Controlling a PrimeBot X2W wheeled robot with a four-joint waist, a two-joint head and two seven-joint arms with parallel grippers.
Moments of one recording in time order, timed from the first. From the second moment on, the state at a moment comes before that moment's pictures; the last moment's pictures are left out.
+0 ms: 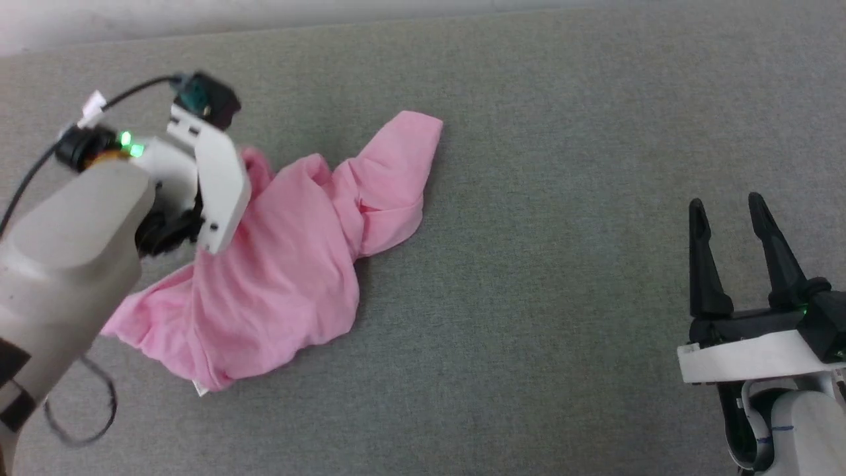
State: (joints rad) left arm -1.13 0.62 -1.22 0.68 -0.95 -0.12 0.41; right arm -0.12 -0.05 -0.07 -0.01 0.10 0.13 -0.26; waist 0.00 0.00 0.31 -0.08
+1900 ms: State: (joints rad) left arm -0.09 0.42 -0.25 -0.07 -0.39 0.42 -0.26; right arm -0.49 -0.65 0.92 0.23 0.56 0.13 0.21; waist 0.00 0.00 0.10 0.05
